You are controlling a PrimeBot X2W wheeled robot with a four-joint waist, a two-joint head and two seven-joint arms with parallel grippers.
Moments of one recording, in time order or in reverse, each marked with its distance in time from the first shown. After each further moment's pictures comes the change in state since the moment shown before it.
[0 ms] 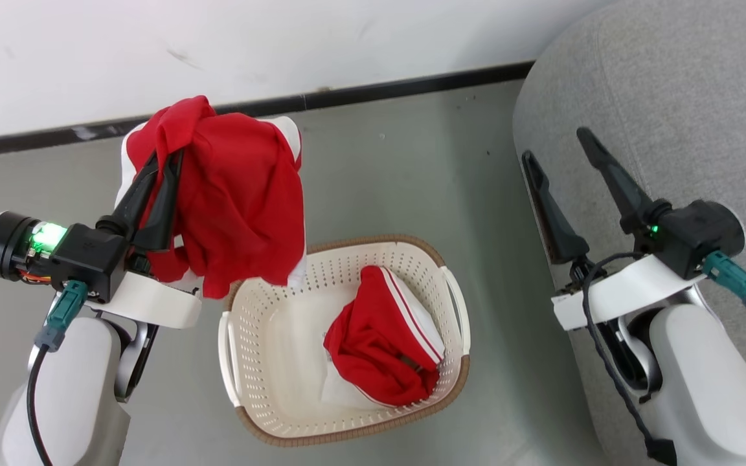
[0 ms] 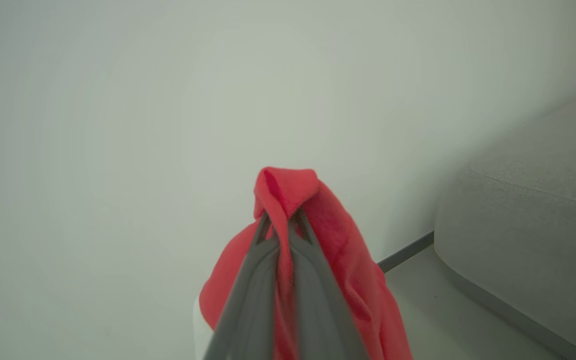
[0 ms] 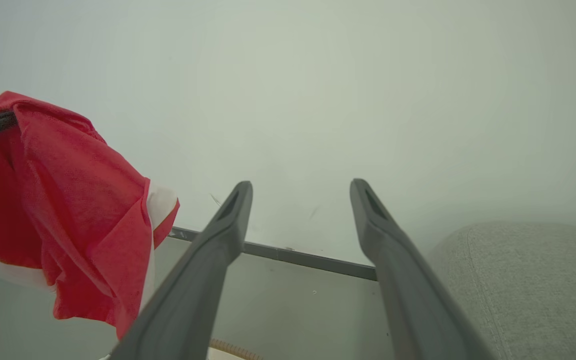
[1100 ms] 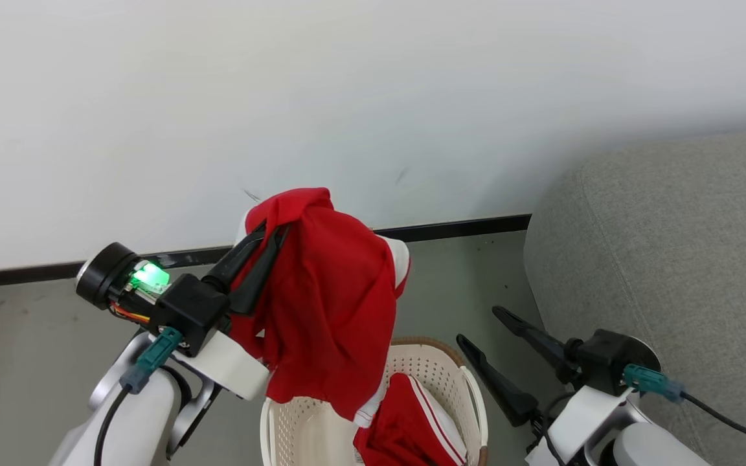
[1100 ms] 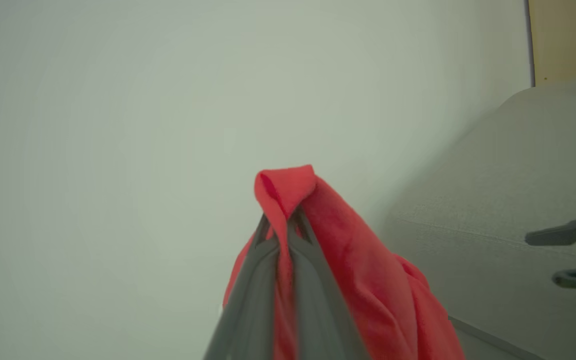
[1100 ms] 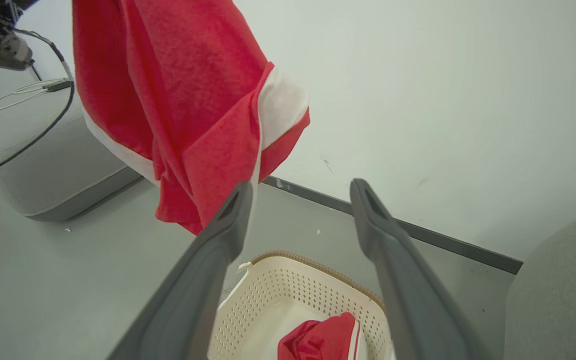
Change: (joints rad) left arm 0.099 0.019 -0.167 -0.153 -0.012 -0.078 0.133; right arm 0.168 -0.181 0.412 0.072 0.286 0.000 0.000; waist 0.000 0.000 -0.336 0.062
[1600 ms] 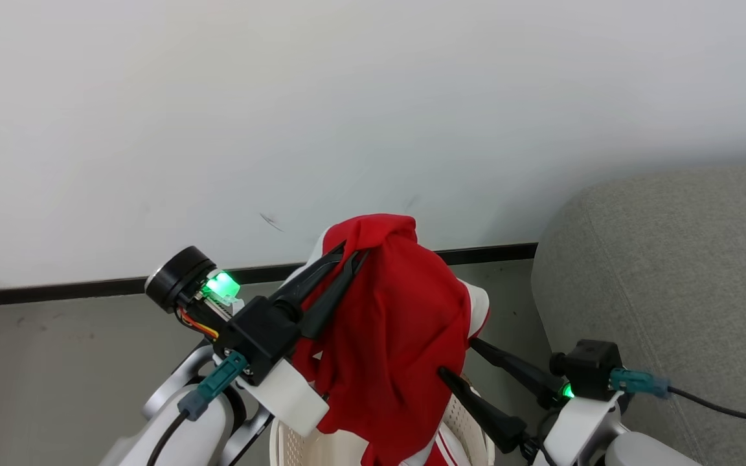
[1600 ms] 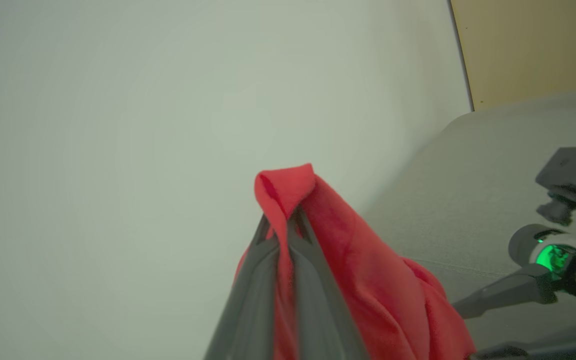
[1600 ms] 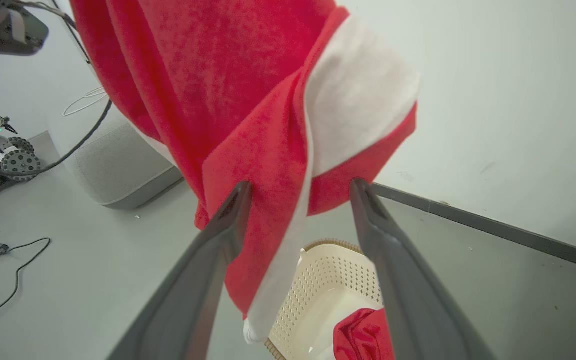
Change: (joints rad) left arm -0.001 -0.029 -0.128 -0.127 -0.020 -0.010 0.065; right arm -0.059 -0.101 0.237 -0.014 0.271 0.000 0.000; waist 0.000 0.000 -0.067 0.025
